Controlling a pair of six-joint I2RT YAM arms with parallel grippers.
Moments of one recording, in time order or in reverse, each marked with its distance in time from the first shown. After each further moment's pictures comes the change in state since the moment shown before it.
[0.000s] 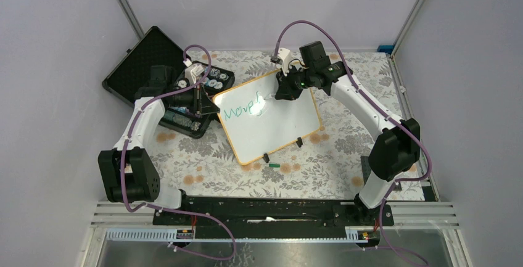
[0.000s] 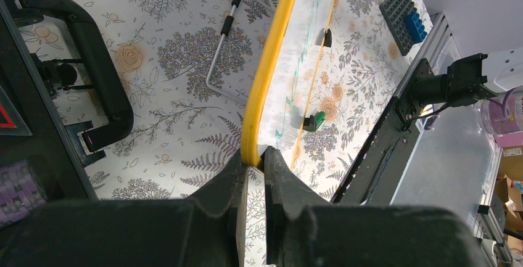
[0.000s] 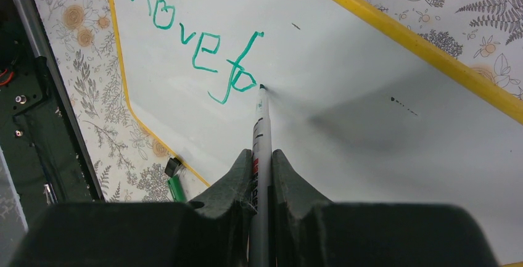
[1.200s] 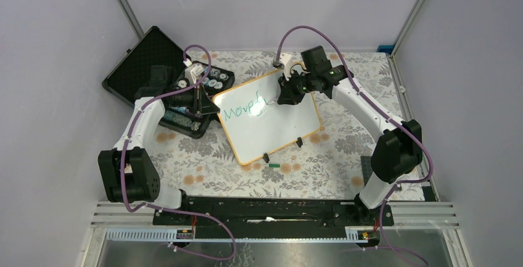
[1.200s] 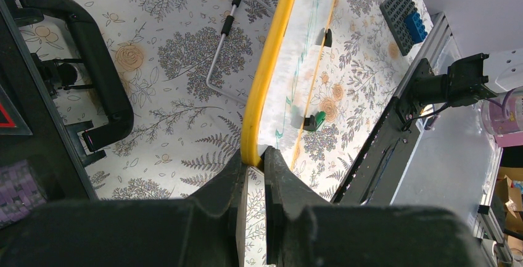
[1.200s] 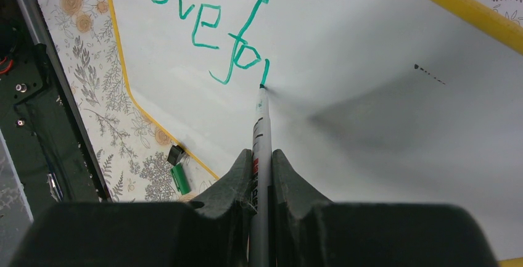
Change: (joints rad) left arm 0.000 0.000 0.000 0.000 -0.001 0.000; right arm -0.007 -0.026 -0.070 0.004 -0.004 -0.004
